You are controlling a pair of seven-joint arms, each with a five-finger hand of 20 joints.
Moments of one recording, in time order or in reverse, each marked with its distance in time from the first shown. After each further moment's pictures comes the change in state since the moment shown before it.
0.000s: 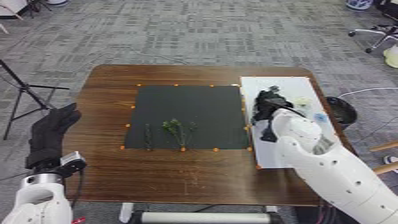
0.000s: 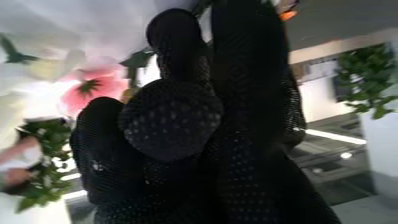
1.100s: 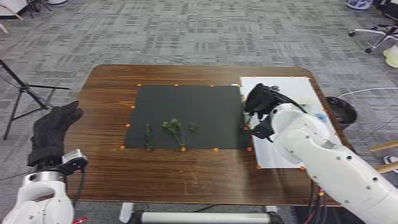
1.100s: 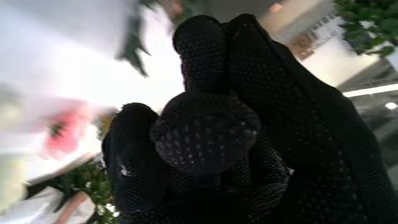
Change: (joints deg) left arm -0.7 0.3 0.5 0.2 0.0 -0.3 0.2; right arm -0.2 1.9 1.6 -5.9 20.6 12.0 -1.7
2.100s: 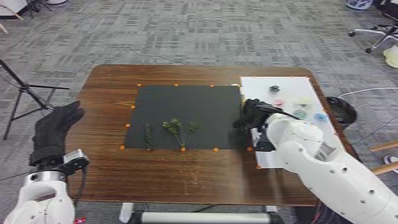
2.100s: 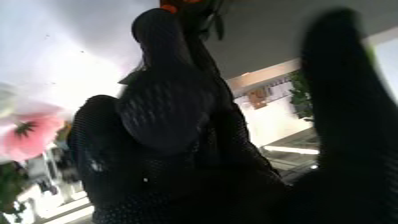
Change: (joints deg) left arm -0.1 -0.1 0.4 -0.1 0.0 0.0 -0.1; right arm -2.6 -0.1 -1.4 -2.5 -14.8 -17.9 0.0
